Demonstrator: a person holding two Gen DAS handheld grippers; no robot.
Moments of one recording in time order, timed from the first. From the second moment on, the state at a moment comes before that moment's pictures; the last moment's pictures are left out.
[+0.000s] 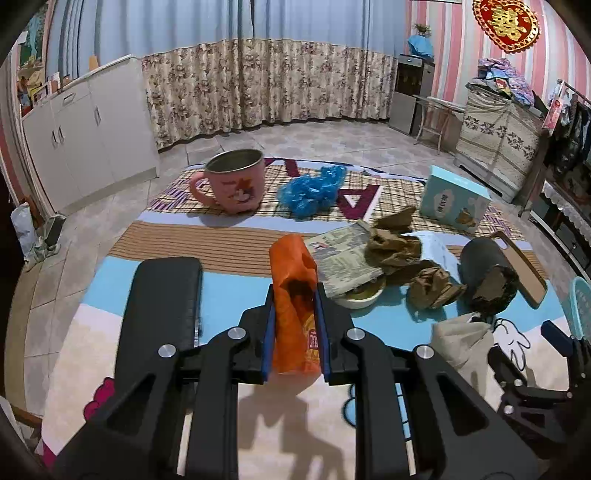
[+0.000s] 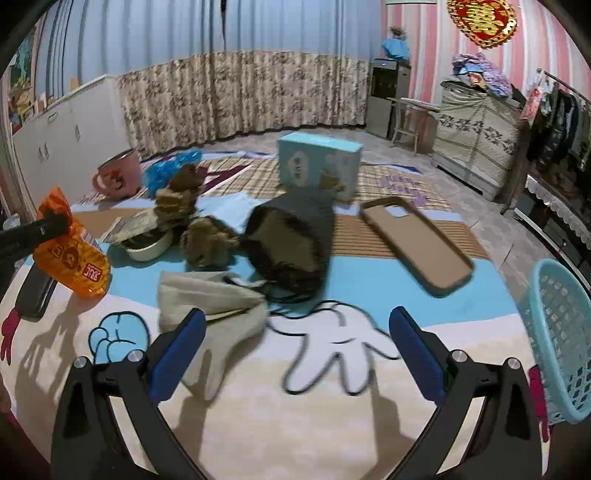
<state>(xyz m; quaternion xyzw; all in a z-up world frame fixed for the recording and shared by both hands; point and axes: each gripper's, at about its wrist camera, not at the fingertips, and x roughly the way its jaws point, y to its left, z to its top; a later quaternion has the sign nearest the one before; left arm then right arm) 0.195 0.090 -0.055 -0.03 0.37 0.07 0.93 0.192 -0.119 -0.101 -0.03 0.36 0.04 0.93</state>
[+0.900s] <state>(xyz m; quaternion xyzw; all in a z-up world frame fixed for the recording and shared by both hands) 0.196 0.085 -0.059 -0.04 0.37 0.06 0.93 0.184 -0.130 -0.076 0.01 0.34 0.13 0.93</state>
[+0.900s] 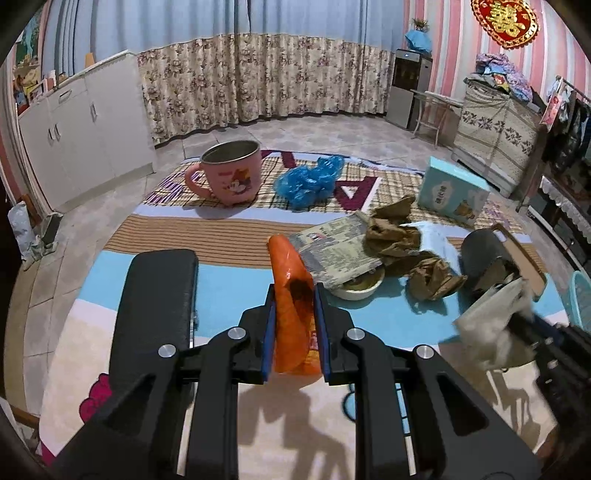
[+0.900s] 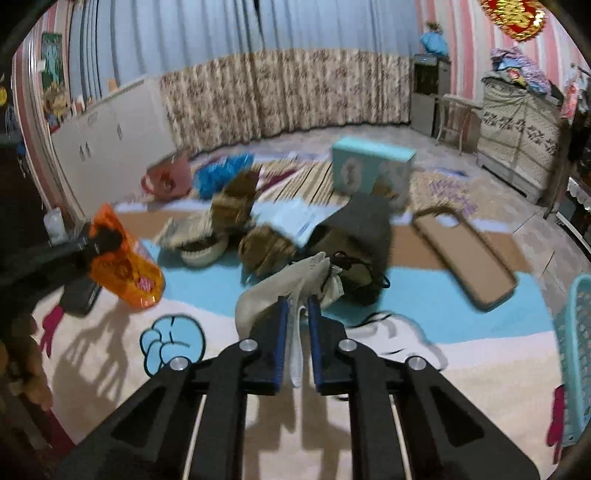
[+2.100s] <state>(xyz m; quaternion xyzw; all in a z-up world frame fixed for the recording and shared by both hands) 0.191 -0.224 -0.003 0.06 0.29 -0.23 0.93 0.129 -0.428 -0.024 0.08 0.24 -0.17 0.95</state>
